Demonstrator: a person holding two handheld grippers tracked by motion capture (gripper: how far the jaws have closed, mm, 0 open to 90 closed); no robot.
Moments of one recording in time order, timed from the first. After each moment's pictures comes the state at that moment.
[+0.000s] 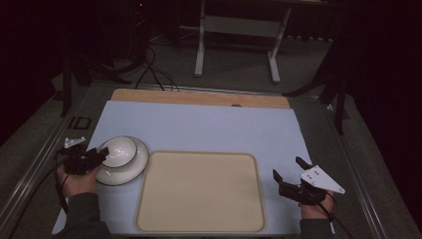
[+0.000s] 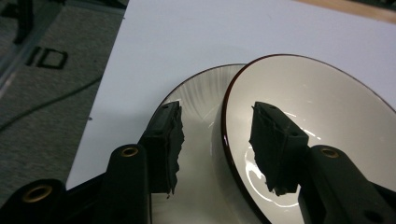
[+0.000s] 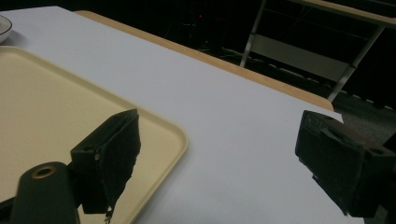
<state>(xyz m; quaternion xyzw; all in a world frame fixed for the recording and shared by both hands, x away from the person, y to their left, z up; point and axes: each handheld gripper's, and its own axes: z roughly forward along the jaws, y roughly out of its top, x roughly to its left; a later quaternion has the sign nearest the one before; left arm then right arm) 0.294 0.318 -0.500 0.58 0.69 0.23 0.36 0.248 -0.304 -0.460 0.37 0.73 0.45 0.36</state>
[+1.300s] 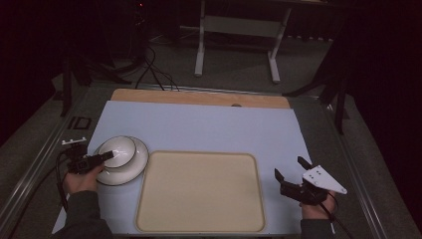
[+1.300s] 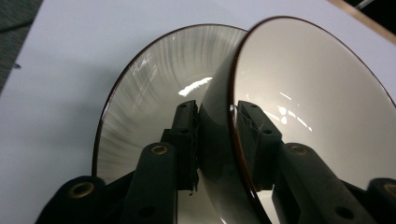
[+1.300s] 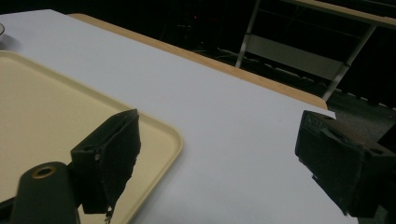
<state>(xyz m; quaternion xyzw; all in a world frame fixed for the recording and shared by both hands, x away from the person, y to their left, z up) 0.307 0.330 -0.521 0.56 0.71 0.09 0.40 0.248 -0.307 -0.459 0.38 0.72 0.45 0.36</state>
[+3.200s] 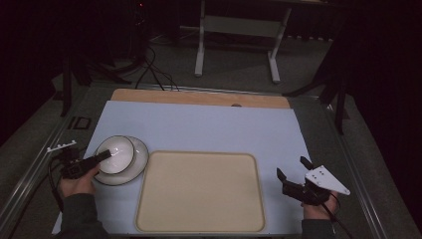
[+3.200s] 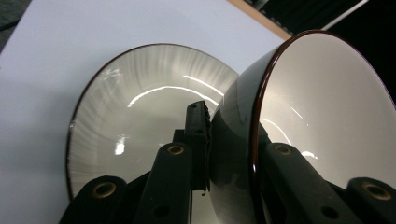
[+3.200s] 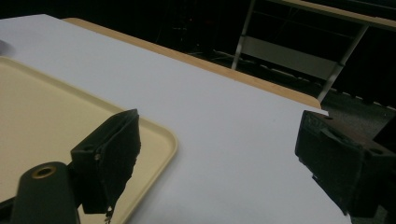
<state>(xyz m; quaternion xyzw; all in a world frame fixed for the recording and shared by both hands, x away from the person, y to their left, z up) 0.282 0.330 -0.503 0.53 0.69 0.09 0.48 0.246 -0.311 -0.457 0.39 0.71 0.46 0.37</state>
